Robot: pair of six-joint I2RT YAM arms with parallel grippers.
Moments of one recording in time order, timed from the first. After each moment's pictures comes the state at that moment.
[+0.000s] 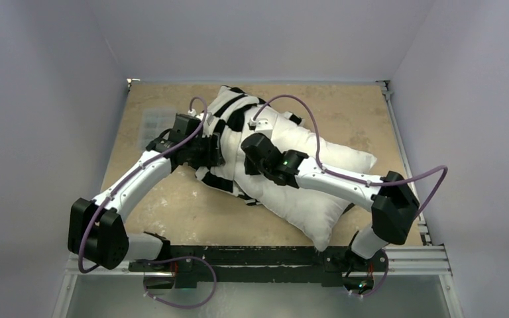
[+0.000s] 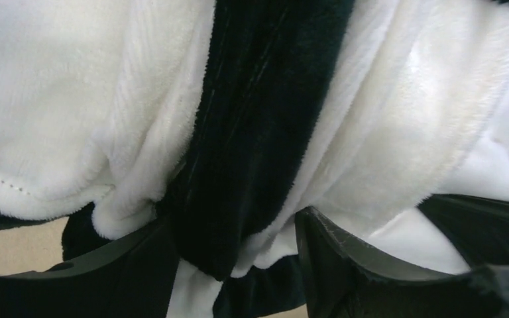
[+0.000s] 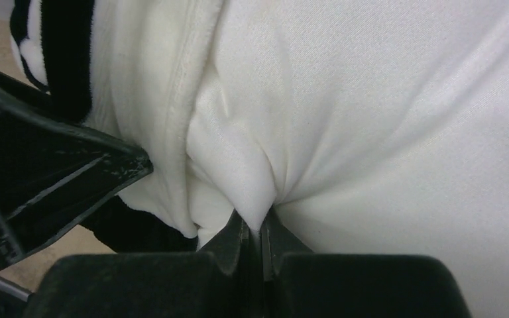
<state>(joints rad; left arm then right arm) -0.37 1.32 1.01 -0.57 0.16 -0.36 0.97 1.61 1.23 -0.36 0.40 0.68</state>
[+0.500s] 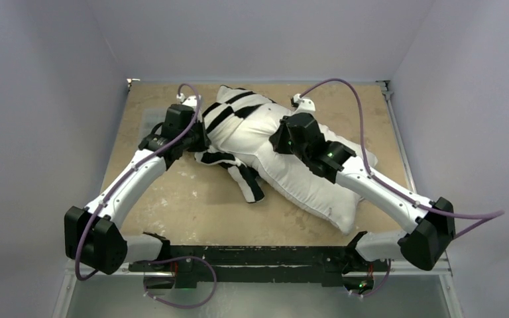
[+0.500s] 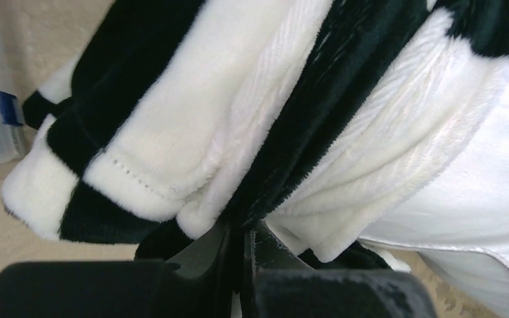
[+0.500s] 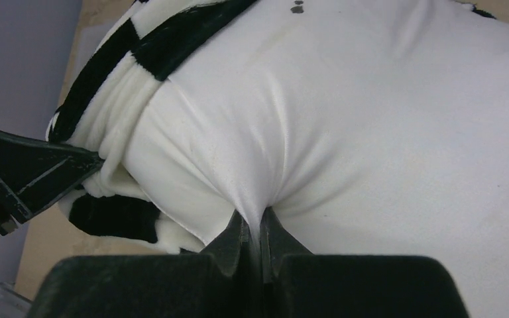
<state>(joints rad) -0.36 1.31 1.07 -0.50 -0.02 -0.34 0.76 1.33 1.16 -0.35 0.32 0.65</state>
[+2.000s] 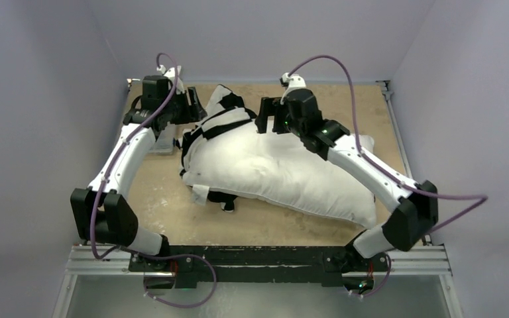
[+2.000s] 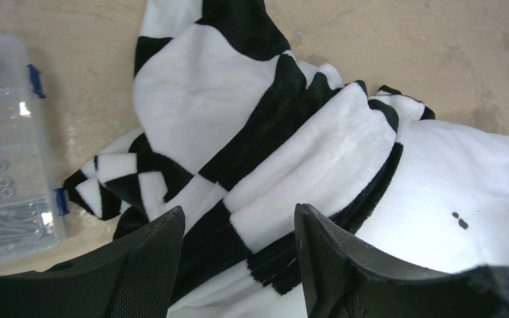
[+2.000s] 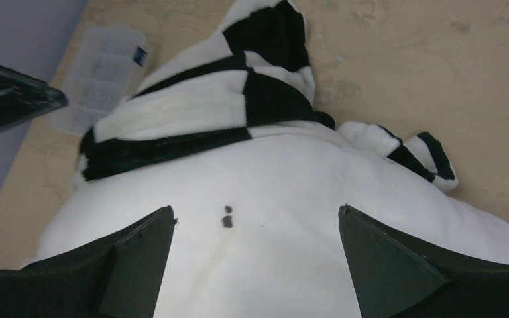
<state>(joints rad) -0.12 1.44 1.33 -0.49 0.22 -0.28 0.64 1.43 1.36 -0.33 0.13 0.40</state>
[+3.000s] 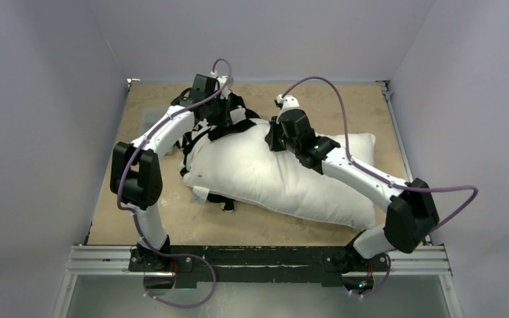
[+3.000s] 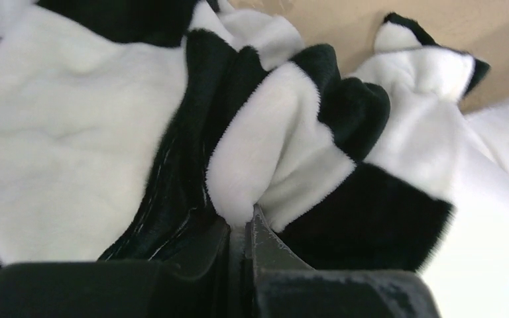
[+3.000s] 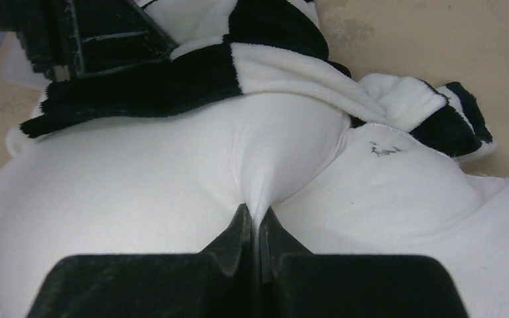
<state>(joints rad) -0.34 1.86 1.56 -0.51 0.24 -0.16 0.69 1.51 1.14 -0.17 0.16 0.40</state>
